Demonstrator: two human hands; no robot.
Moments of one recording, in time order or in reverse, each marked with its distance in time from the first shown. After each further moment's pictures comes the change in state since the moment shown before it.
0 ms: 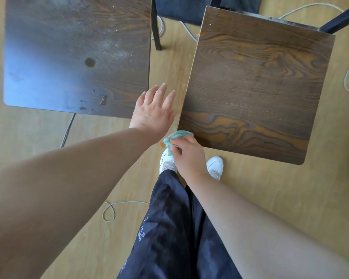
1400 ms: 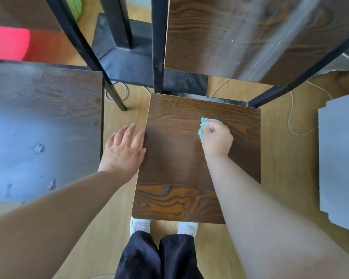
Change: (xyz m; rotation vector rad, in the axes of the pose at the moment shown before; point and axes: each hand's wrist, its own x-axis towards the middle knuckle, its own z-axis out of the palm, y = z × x) left_hand 0.107 0.027 -0.047 0.012 -0.017 -0.035; right_hand 0.209 0.039 -0.196 0.109 0.515 0.447
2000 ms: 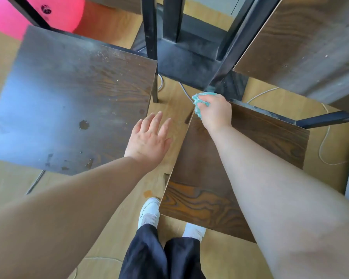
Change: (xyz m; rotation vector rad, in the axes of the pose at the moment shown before) left_hand 0.001 -0.044 0.010 -0.058 0.054 -0.071; right_hand -0.005 -0.104 0.091 -0.241 -0.293 -0.467
